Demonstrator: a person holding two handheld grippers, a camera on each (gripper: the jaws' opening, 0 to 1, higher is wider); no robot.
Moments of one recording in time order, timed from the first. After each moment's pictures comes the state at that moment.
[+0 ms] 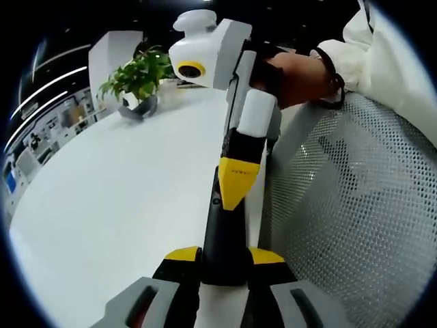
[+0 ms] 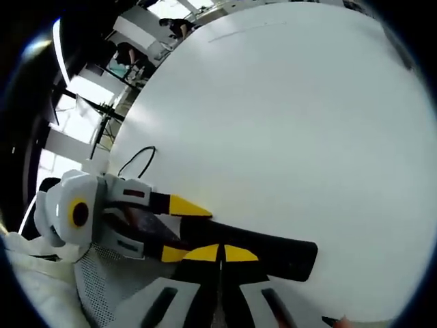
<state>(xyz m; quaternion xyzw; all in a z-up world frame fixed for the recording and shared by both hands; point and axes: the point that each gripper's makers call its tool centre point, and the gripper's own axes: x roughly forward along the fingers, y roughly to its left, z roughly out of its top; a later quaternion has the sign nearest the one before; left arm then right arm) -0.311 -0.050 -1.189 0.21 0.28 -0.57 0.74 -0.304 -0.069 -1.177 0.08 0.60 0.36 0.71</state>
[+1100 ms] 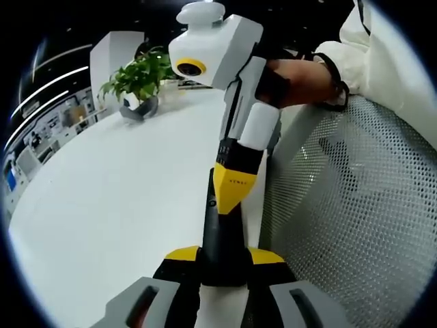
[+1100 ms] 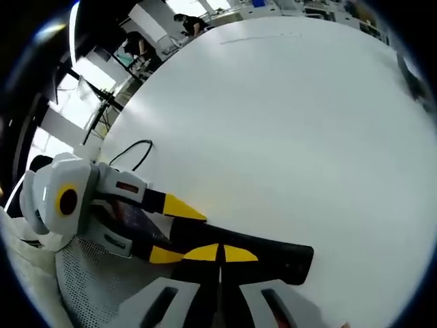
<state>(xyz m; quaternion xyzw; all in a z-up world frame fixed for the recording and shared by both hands) -0.311 -0.051 -1.190 0.20 0.28 -0.57 0.75 -0.298 -0.071 -1.182 0.02 0.58 0.36 0.73</state>
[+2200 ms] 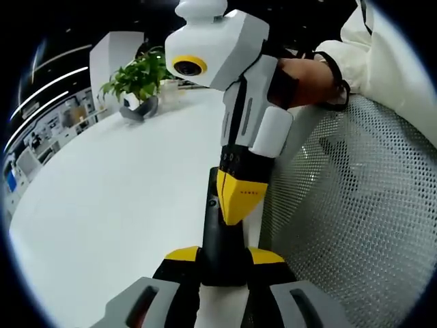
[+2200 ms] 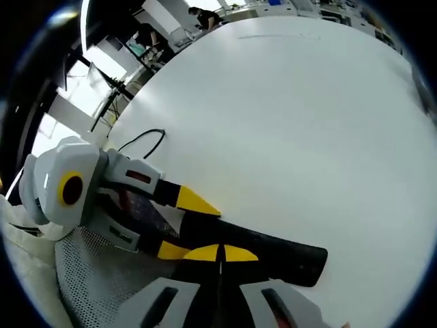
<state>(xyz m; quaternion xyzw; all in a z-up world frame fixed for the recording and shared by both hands) -0.311 -0.052 -1.189 0.21 0.28 -0.57 0.75 -0.305 -0.063 -1.181 0.00 0.57 0.39 0.72</state>
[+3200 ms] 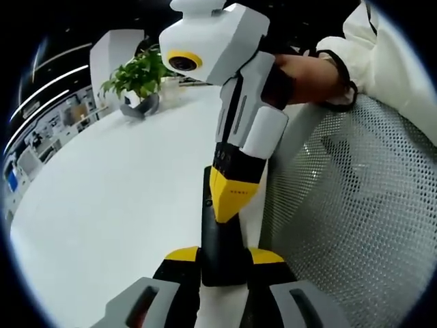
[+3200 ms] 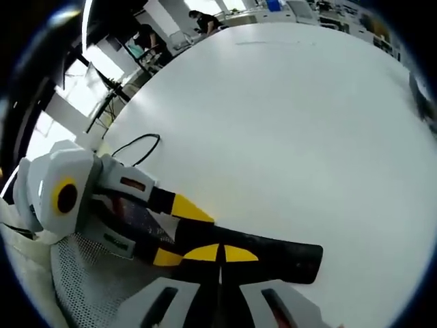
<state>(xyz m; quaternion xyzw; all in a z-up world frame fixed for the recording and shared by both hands) -0.311 -0.051 -1.189 0.22 0.29 -0.56 0.75 -0.298 -0.062 -1.179 0.01 0.57 0.37 0.73</state>
